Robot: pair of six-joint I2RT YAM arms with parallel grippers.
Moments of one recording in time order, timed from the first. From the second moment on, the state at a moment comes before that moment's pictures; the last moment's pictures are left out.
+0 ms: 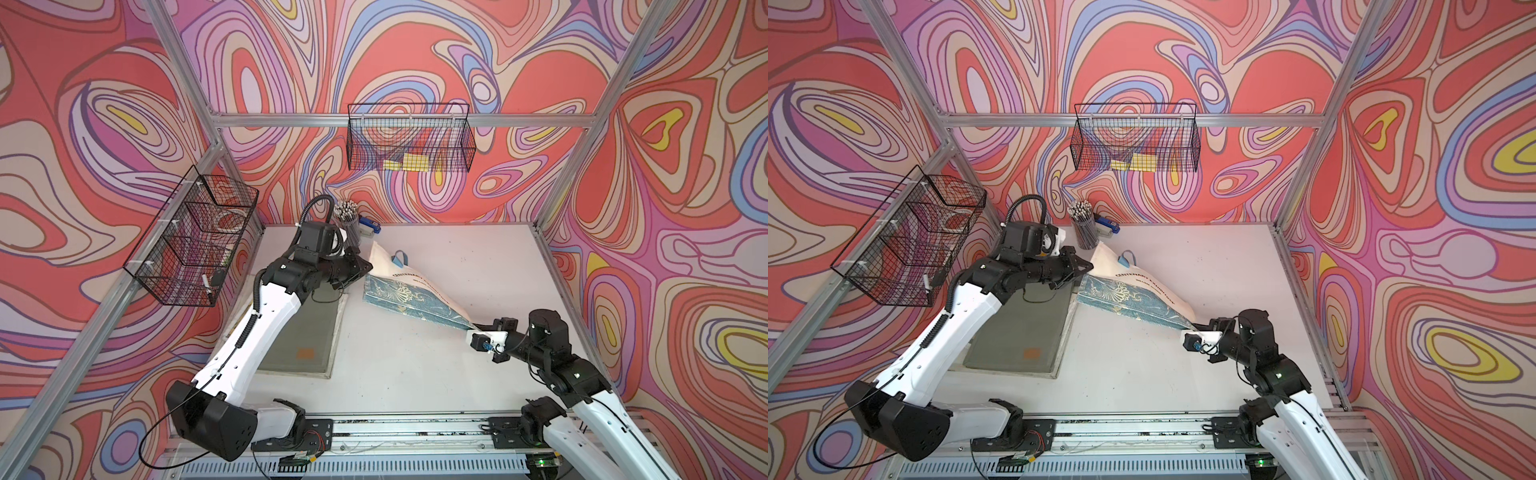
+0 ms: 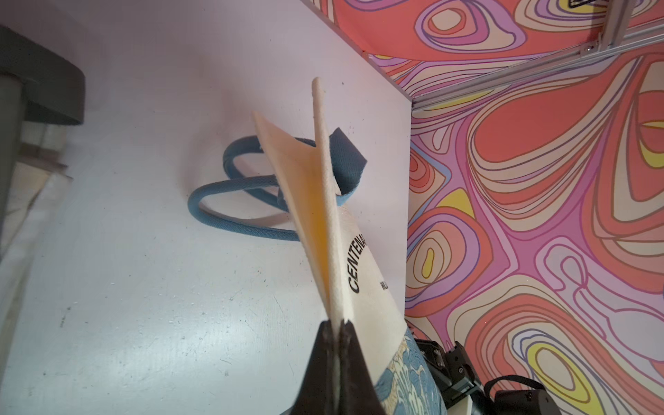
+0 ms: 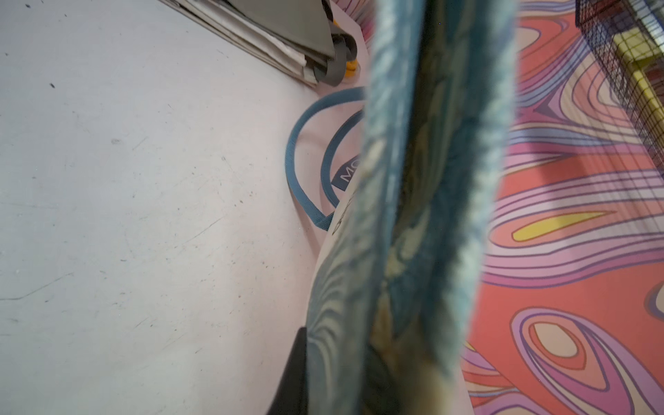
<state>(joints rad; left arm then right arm) -0.33 1.33 1.43 -0.80 0.40 -0.80 0.34 0.62 0.56 -0.48 -0.43 -1.14</state>
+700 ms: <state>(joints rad) 0.00 1.42 1.66 -0.80 0.45 -0.39 1.01 1.40 0.99 -0.24 0.21 -1.25</state>
